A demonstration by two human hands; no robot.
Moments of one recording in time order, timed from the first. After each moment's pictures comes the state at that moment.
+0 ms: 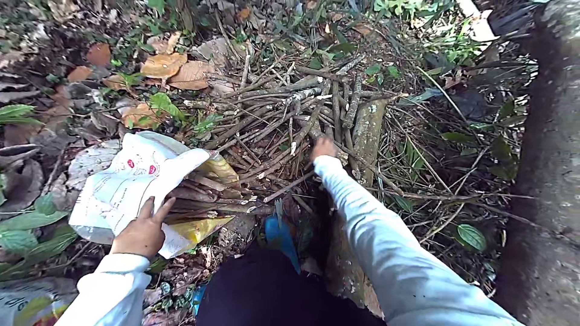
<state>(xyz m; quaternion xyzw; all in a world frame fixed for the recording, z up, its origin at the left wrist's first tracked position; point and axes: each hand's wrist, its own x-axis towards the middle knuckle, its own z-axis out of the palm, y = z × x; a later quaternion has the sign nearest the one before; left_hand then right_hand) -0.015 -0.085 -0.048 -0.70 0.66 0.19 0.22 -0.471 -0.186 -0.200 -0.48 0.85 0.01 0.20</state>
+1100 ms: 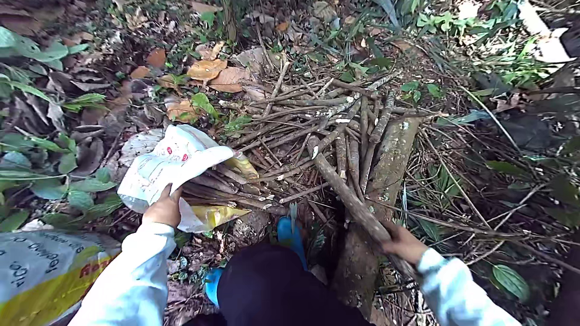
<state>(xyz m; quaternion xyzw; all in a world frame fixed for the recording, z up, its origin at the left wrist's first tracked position) -0.006 -0.079 -0.042 -0.77 0.58 0.18 0.20 -0.549 0.041 -0.098 -0.40 0.74 -0.04 0.53</state>
